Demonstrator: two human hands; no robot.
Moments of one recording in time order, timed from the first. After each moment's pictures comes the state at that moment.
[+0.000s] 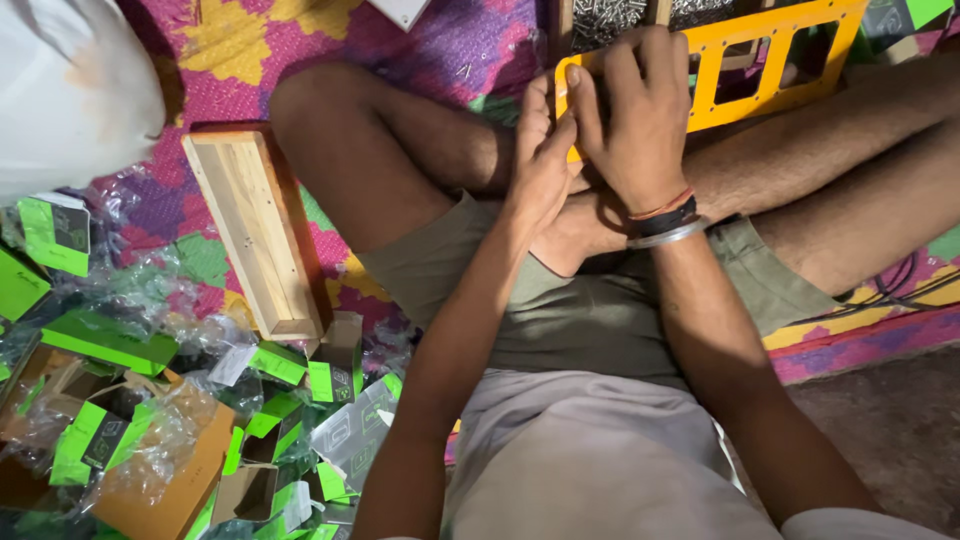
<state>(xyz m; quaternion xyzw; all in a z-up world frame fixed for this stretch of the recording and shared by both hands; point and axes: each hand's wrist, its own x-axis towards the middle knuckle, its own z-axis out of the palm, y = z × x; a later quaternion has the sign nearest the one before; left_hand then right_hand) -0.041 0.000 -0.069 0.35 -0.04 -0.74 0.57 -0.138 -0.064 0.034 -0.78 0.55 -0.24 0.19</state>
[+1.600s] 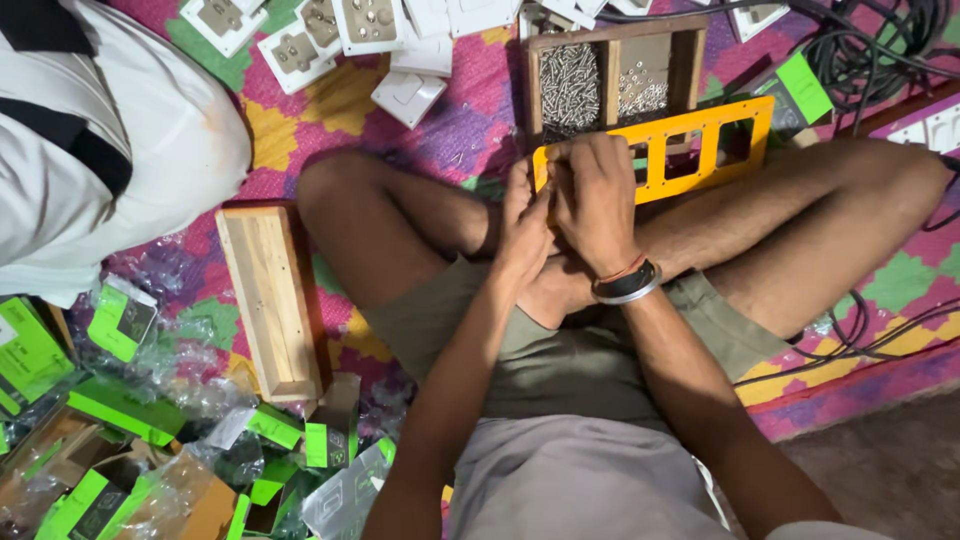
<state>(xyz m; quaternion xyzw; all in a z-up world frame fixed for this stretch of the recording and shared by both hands) -0.045 -0.004 -0.073 0.35 -0.06 -0.73 0.59 -0.129 -0.062 0.048 -0.75 0.57 -0.27 0.22</state>
